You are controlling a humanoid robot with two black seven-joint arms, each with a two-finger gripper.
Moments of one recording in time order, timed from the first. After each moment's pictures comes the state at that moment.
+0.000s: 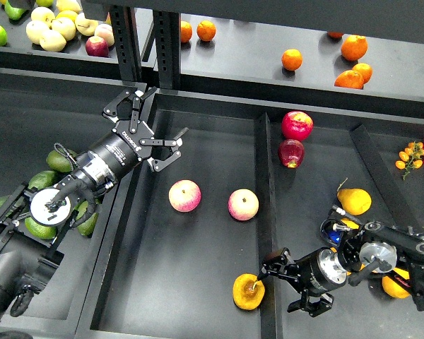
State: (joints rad) left arm -0.25 0.00 -1.44 -1.18 0.26 -0.42 0.33; right arm 0.87 -0.26 -0.09 0.87 -0.23 0.58 -0.49
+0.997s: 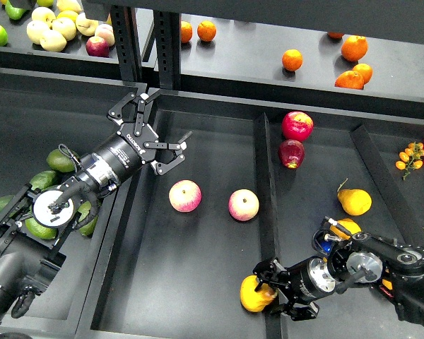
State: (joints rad) left arm -0.25 0.00 -1.42 -1.18 0.26 -0.42 0.33; right arm 0.79 -0.19 -0.02 0.71 -0.26 0.58 -0.49
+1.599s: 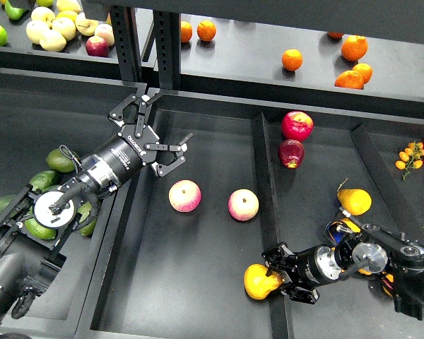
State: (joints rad) left arm -0.25 0.00 -1.42 -1.18 0.26 -0.43 0.33; right arm 0.79 -0.13 0.13 0.53 -0.24 0.58 -0.49
